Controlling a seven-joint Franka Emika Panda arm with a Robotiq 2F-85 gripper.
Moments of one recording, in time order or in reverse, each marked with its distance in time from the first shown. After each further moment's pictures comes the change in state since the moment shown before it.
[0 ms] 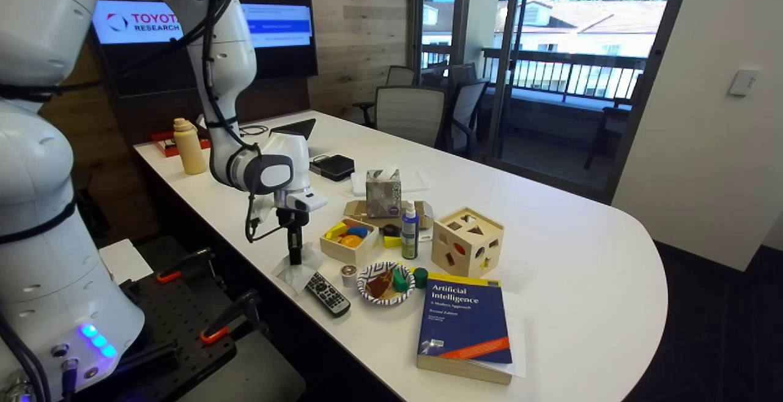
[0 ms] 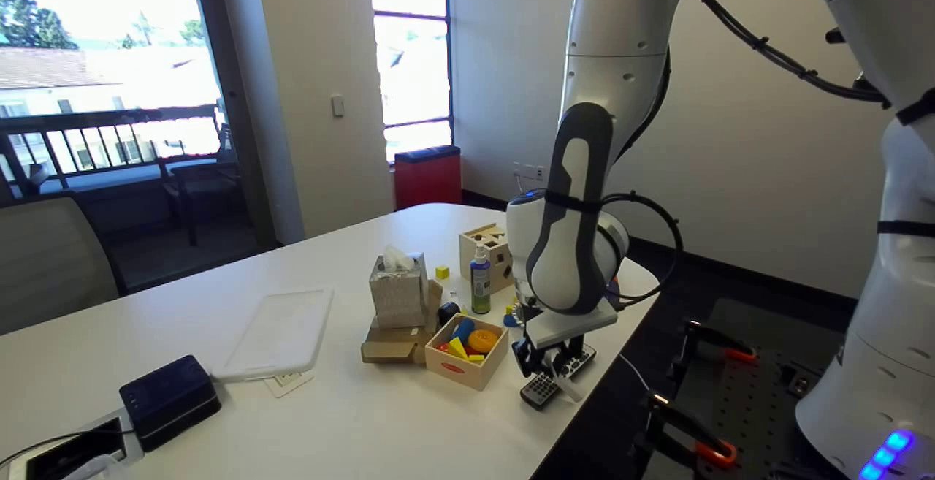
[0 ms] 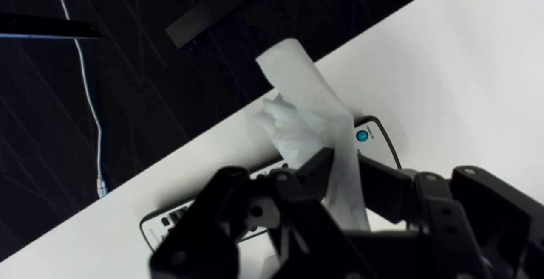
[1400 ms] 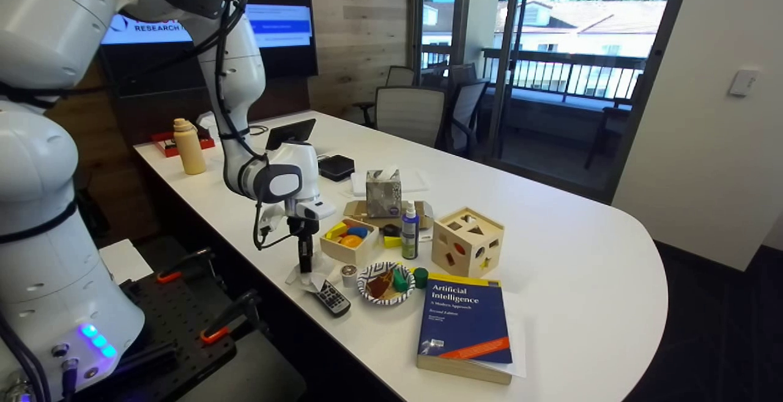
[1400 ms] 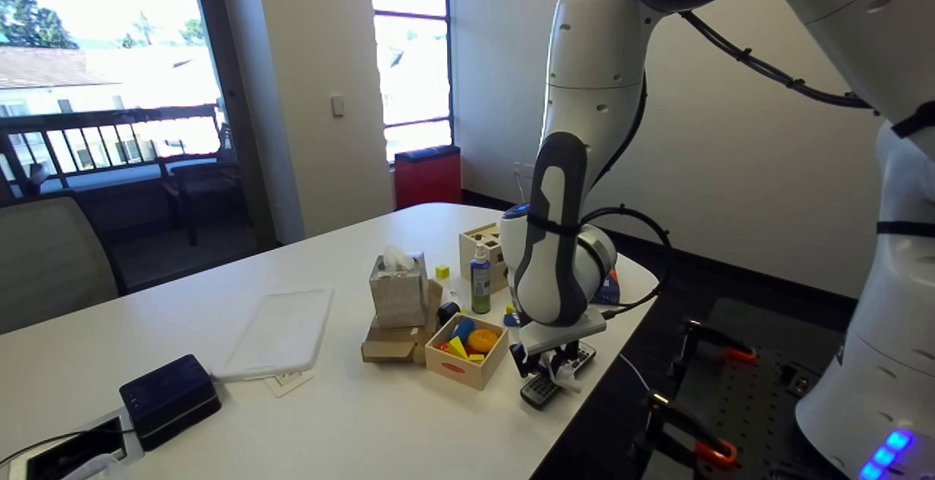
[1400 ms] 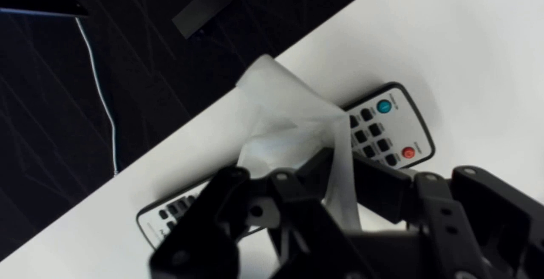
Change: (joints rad) arm 0.051 0.110 -0.062 0.089 0.074 0.002 -0.010
